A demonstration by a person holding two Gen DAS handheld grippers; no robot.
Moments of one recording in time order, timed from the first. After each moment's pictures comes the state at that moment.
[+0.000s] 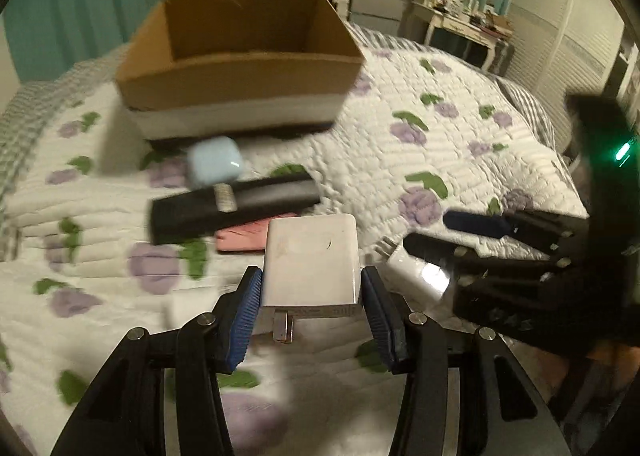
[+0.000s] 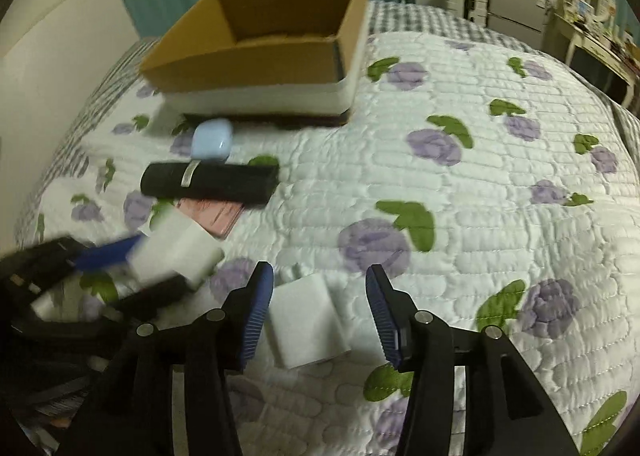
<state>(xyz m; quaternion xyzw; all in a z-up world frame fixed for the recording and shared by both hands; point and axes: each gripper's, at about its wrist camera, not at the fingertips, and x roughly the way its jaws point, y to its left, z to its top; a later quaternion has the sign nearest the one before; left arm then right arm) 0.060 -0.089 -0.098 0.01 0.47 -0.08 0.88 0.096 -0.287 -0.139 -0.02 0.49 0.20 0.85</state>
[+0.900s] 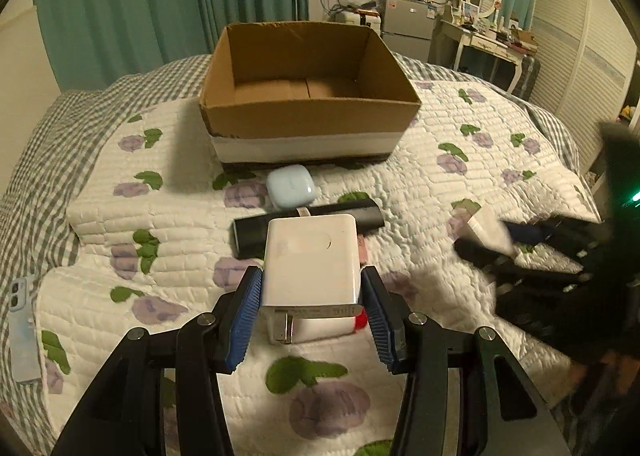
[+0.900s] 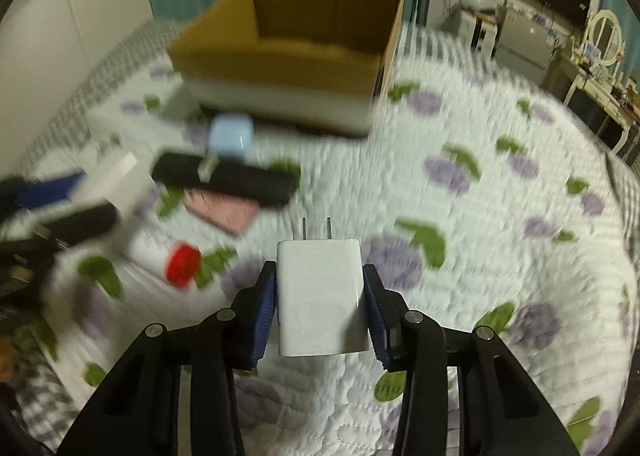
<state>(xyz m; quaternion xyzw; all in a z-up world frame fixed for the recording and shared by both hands) 0.055 -0.053 -0.071 0.03 0.44 -0.03 0.90 0.081 -0.264 -0.113 -0.08 0.44 0.20 0.87</state>
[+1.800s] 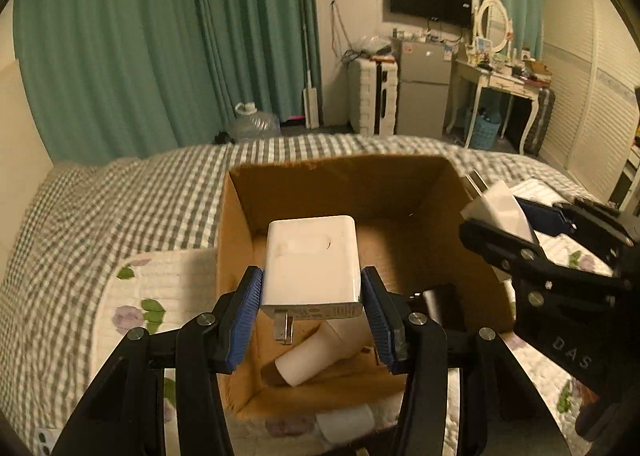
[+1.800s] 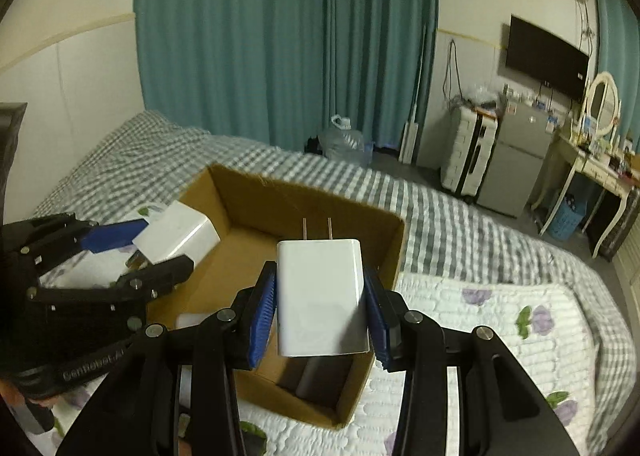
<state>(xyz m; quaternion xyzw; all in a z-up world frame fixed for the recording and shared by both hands) 0.247 -0.033 -0.023 0.05 0.37 -0.01 0.93 0.259 -0.210 -0.020 -0.07 0.31 0.21 0.92</state>
